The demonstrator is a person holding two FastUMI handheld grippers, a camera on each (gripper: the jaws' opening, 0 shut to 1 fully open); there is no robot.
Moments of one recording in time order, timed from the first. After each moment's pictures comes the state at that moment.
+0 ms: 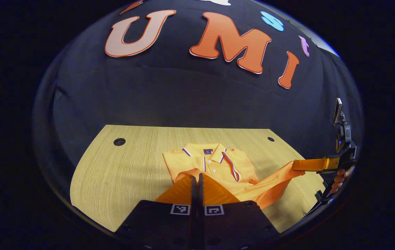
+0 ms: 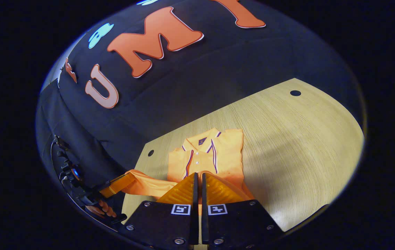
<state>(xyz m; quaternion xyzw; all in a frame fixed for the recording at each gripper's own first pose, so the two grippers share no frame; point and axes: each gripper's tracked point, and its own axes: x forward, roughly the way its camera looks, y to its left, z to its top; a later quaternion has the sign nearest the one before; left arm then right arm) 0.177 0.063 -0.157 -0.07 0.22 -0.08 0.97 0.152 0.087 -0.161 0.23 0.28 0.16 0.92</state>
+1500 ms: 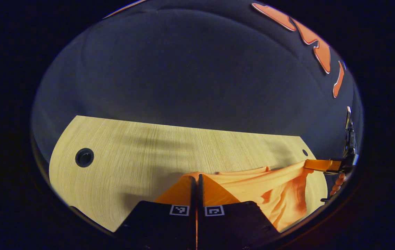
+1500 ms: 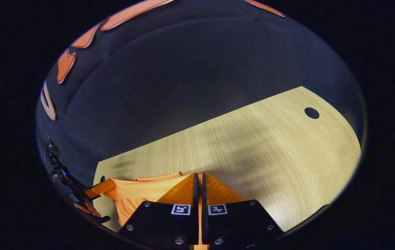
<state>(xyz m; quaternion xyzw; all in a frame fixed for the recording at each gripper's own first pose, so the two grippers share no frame) 0.424 0.122 -0.261 -0.11 0.30 -0.04 0.95 0.394 0.077 -0.226 0.17 0.34 0.05 0.92</state>
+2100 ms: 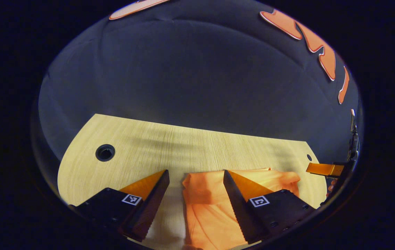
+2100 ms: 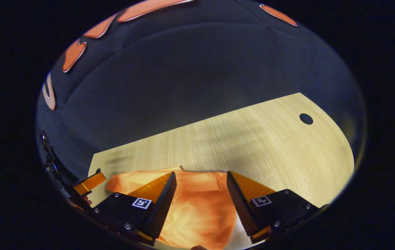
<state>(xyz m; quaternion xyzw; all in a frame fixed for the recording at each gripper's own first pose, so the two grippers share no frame) 0.388 0.142 -0.231 -0.11 0.29 0.00 0.95 0.366 0.080 -0.196 0.13 0.33 0.05 0.93</state>
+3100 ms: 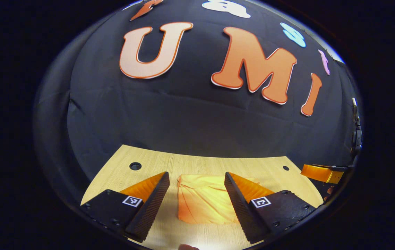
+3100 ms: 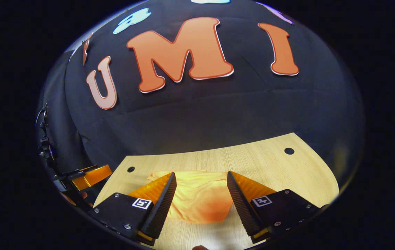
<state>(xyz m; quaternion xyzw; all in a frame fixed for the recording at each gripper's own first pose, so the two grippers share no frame) 0.205 0.111 -0.064 -0.09 0.14 0.01 0.99 0.202 0.076 -0.051 0.08 0.17 0.11 0.98</state>
